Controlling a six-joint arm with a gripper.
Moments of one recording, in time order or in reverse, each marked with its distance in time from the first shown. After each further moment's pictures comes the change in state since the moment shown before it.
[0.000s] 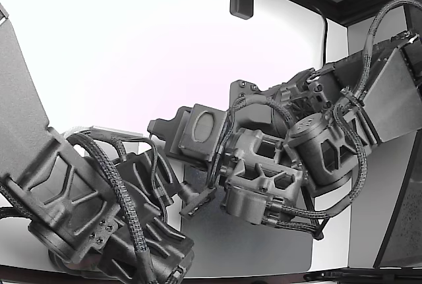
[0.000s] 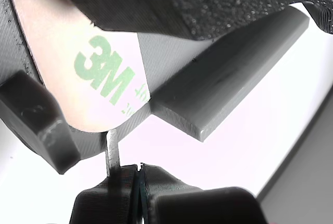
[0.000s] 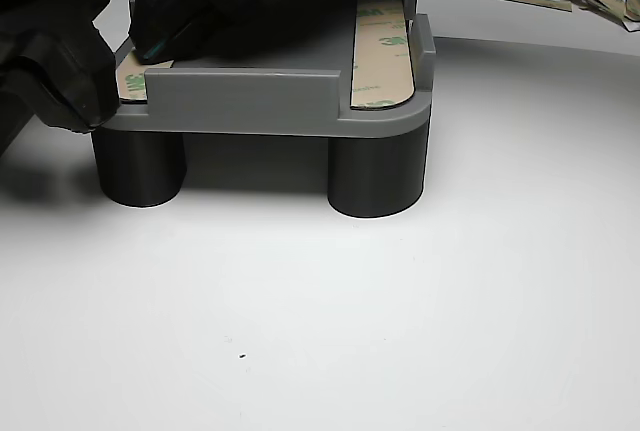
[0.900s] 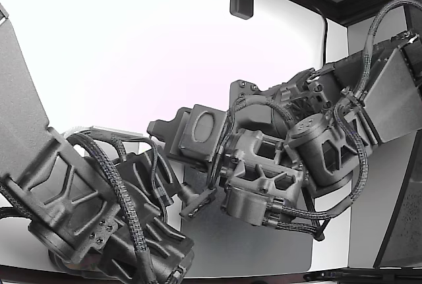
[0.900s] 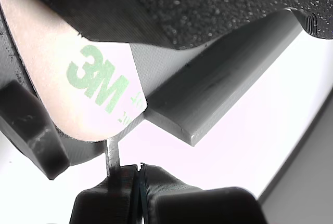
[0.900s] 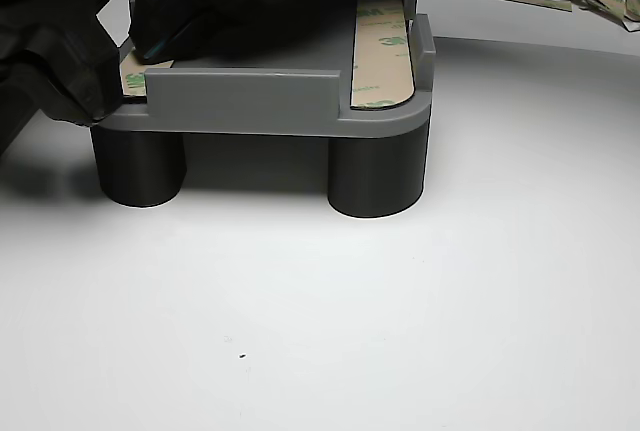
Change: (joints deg) arm 0.0 -0.3 -1.0 0.8 -0.4 1.0
